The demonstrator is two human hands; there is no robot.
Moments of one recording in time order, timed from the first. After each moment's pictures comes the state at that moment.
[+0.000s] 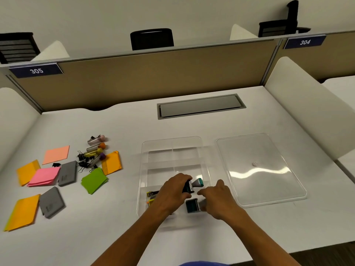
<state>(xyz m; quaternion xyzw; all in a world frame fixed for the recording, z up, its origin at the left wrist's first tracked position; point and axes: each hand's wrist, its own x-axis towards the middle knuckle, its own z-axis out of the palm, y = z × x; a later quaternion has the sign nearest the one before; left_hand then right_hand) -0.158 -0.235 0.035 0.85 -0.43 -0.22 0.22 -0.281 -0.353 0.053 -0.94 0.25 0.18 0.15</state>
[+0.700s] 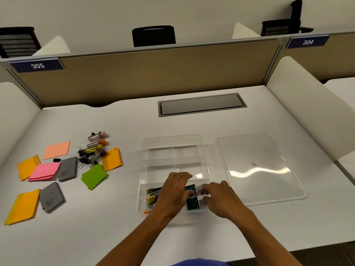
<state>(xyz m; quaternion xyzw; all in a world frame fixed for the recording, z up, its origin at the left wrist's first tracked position) -0.173 -0.227 0.013 0.85 -0.46 -0.06 0.23 -0.292 -0.364 0.052 -0.94 0.25 0.12 0.23</state>
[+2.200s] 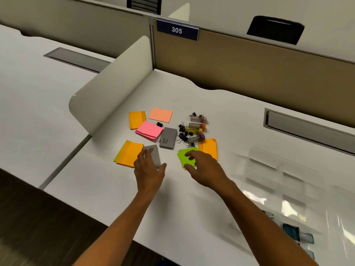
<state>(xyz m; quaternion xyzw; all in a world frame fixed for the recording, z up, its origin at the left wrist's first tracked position) -0.002 0.081 -0.001 0.93 0.11 0.02 0.35 -0.023 -0.105 0.076 -0.96 -0.01 0.12 0.27</state>
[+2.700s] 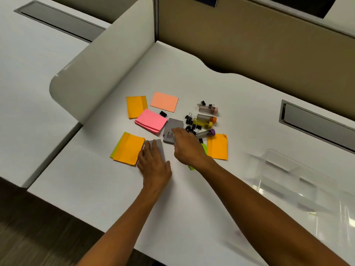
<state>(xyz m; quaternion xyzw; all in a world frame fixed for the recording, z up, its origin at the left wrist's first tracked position) 0.031 0.074 -0.030 0.96 0.11 -0.07 0.23 0.087 -0.044 0.018 -0.97 -0.05 0.16 0.17</state>
